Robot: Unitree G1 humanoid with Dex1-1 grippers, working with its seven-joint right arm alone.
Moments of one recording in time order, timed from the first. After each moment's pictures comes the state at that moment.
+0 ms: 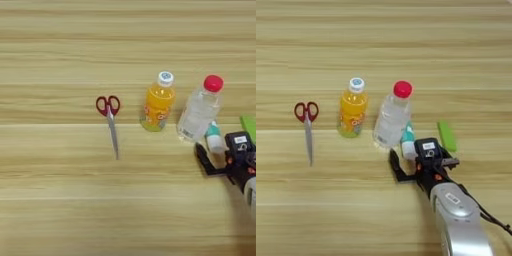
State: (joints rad) arm 0.22 -0.28 -0.16 -0.24 0.03 0.42 0.27
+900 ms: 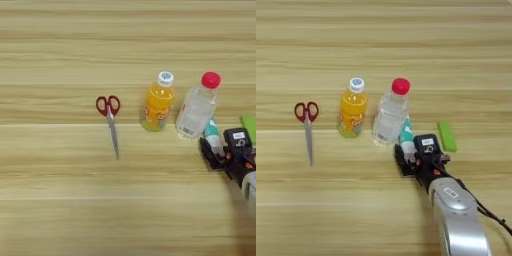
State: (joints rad) arm 0.18 -0.28 -0.16 -0.17 0.03 0.38 0.26
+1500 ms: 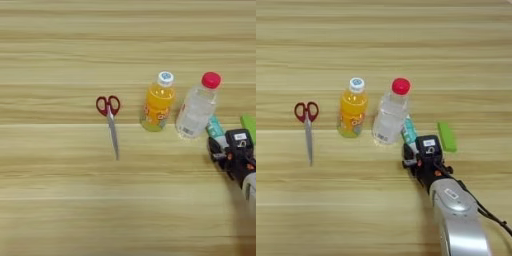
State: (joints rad) arm 0.18 -0.28 -0.17 -0.16 0.03 0.36 0.24
